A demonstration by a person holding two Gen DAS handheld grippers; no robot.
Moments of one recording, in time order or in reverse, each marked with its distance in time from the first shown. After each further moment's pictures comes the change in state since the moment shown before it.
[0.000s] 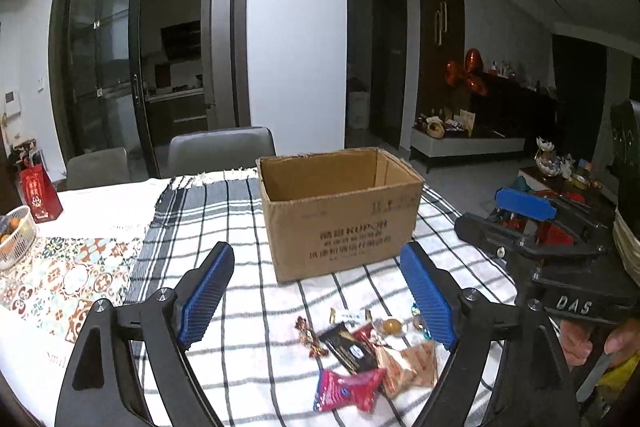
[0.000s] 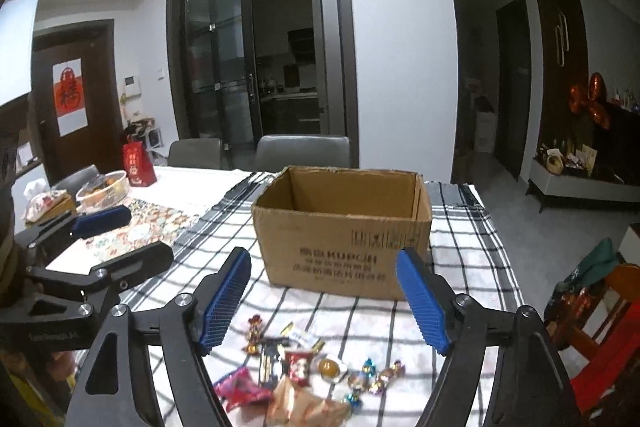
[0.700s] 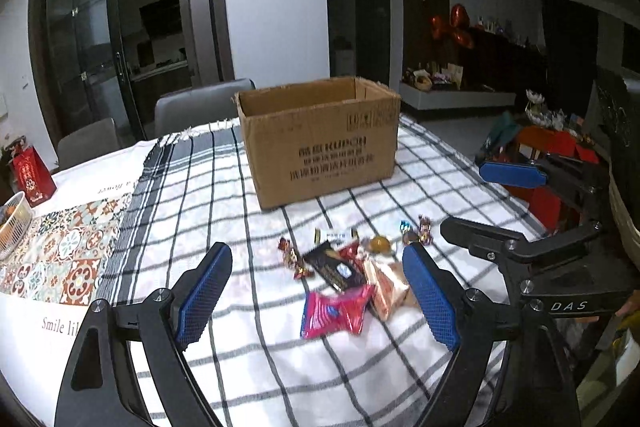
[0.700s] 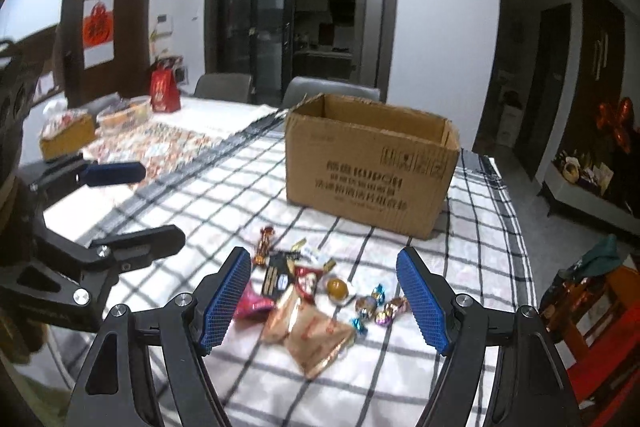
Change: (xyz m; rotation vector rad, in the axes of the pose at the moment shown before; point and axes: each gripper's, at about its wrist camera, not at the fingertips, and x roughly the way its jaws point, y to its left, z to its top) left arm -0.006 -0.023 -0.065 0.075 0.148 -0.025; right arm -0.006 0.021 -0.068 -0.177 0.162 0.055
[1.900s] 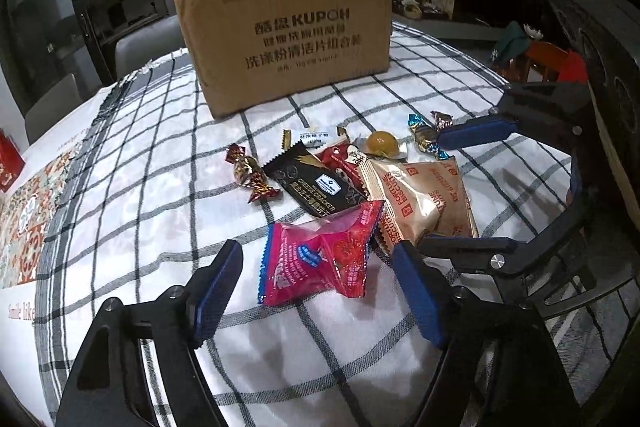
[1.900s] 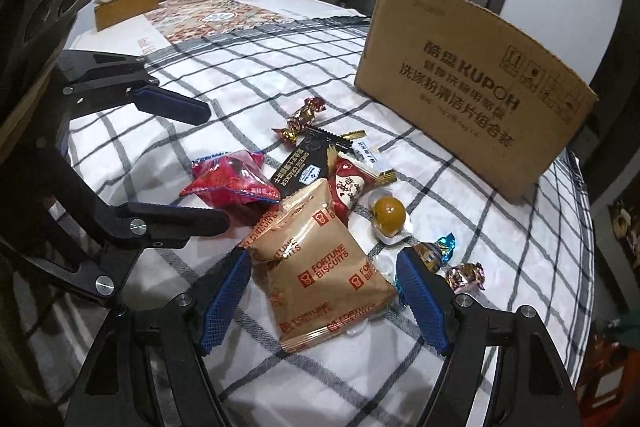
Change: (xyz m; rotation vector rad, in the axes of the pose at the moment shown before) left arm 0.104 -0.017 -0.055 0.069 0.241 -0.038; right arm 0.100 0.006 -0.056 -0.331 0.249 0.205
